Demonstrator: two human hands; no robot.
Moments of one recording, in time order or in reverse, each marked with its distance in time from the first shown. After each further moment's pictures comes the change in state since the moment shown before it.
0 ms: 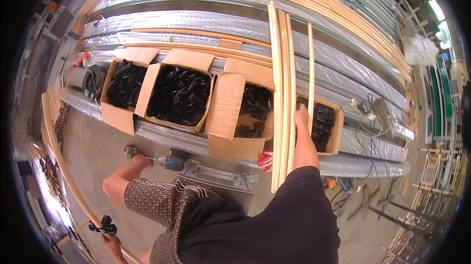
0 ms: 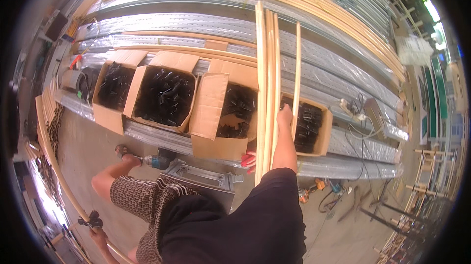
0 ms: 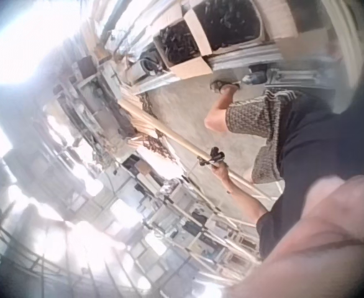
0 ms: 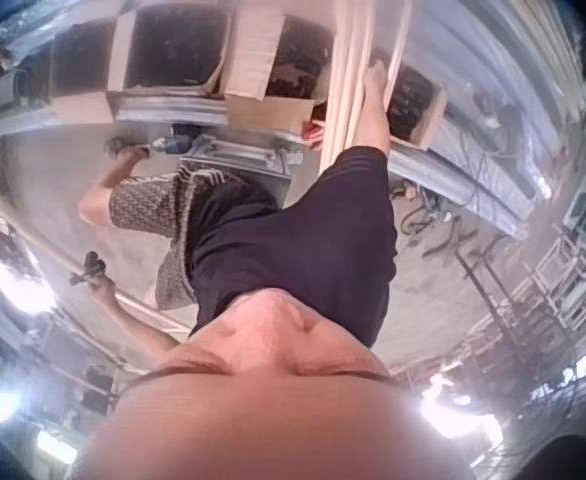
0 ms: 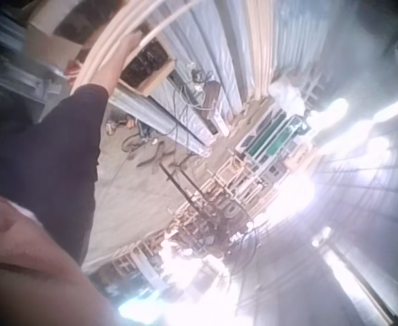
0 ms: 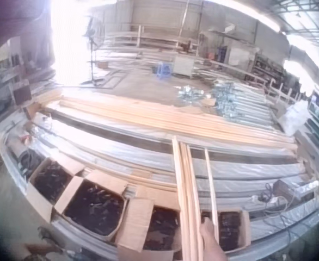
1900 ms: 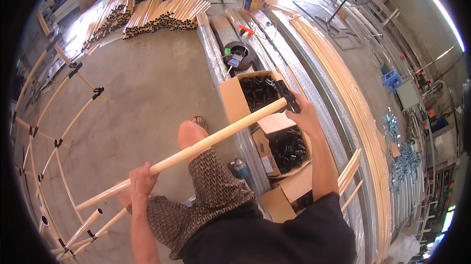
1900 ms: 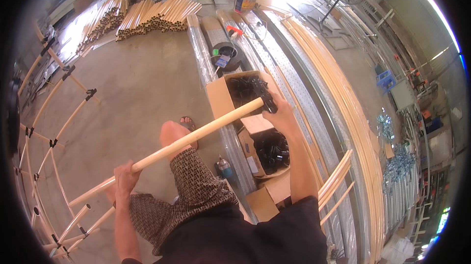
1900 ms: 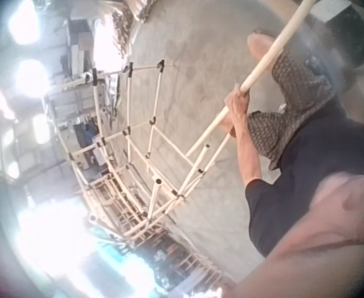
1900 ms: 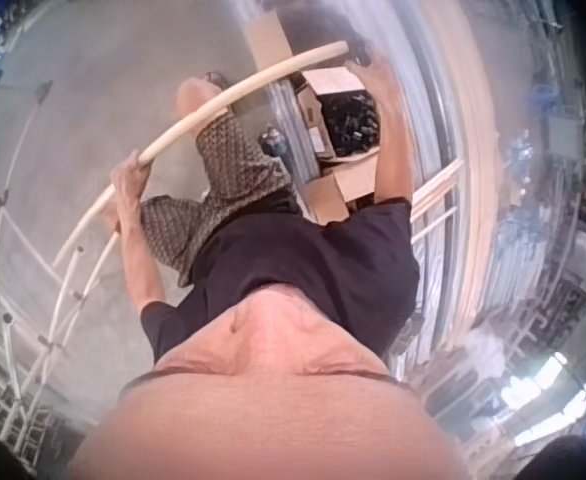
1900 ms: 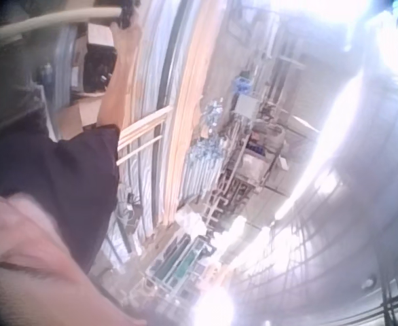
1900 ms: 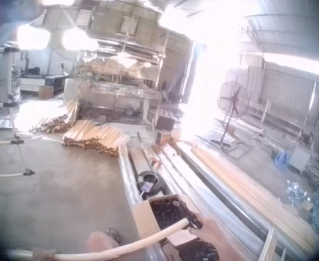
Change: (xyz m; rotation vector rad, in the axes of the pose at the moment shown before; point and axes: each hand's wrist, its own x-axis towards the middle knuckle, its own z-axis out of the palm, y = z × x) left_hand -0.055 -0.039 0.034 0.424 0.342 0.077; right_hand -0.394 -0.654 -0.078 0.250 -0.723 -1.525
